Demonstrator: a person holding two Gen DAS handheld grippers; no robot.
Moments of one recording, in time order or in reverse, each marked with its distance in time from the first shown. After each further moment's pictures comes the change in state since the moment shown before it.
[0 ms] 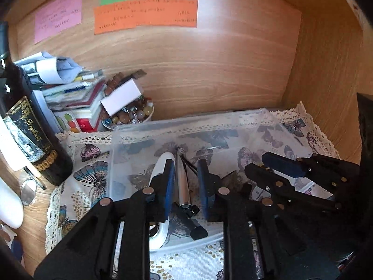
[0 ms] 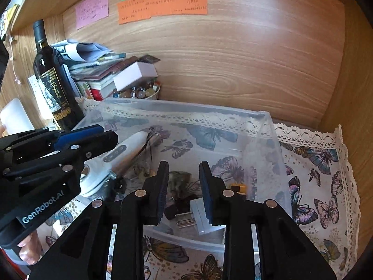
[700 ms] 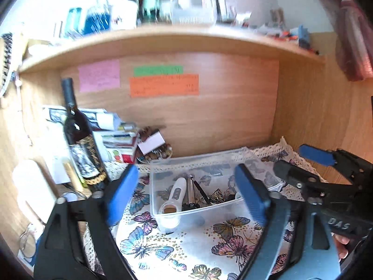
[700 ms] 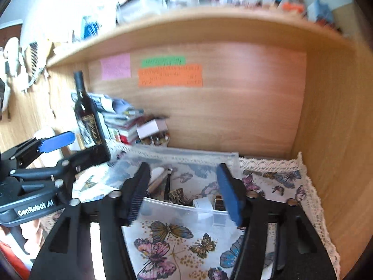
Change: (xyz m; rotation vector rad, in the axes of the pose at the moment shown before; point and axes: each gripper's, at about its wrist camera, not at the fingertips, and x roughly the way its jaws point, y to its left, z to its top) left arm -0.152 -0.020 -0.027 0.009 -0.311 0.110; right arm -0.144 0.018 -0.021 0.000 -0.319 -0.026
